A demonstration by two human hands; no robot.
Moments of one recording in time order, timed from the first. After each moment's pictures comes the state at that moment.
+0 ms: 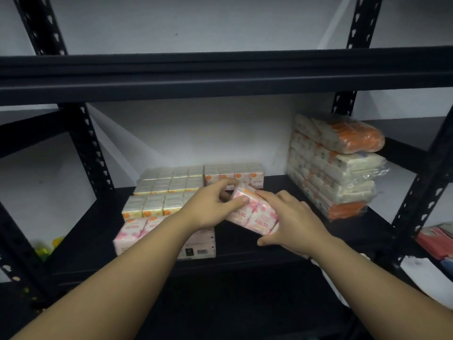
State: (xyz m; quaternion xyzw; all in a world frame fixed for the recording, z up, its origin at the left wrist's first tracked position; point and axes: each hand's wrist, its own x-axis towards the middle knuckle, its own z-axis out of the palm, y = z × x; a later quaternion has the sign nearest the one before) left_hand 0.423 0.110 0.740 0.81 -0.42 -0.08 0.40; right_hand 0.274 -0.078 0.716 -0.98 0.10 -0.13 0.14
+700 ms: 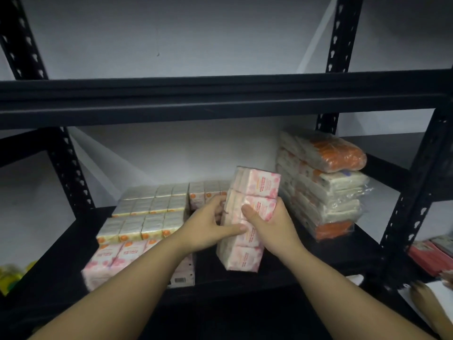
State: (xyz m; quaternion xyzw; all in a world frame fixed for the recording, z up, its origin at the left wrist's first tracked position) left_hand 0.430 0.067 0.726 0.73 -0.42 -0.18 0.51; right_hand 0.317 -0.103 0.702 -0.75 0.16 -0.28 0.58
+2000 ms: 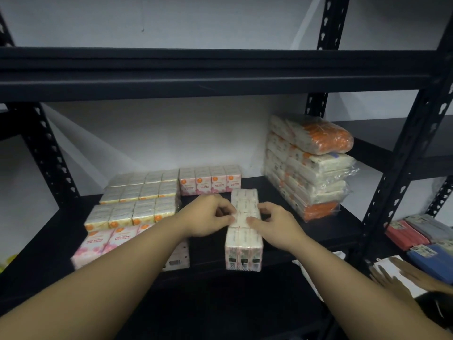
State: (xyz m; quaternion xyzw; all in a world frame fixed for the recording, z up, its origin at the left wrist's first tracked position) left_hand 0.441 0.054 0.716 0.81 -0.53 -0.09 0.23; right_hand 0.283 -0.111 0.690 -0.86 0.23 -0.16 0.42
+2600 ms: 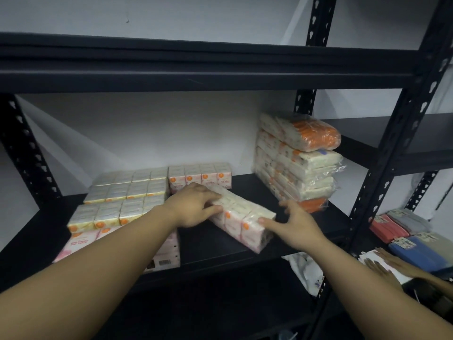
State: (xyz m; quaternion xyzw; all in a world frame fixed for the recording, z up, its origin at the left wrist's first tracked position) left_hand 0.470 0.043 0.714 0.85 -0.52 0.01 0.05; right_hand 0.245 -0.148 0.679 -0.84 0.33 -0.19 0.38
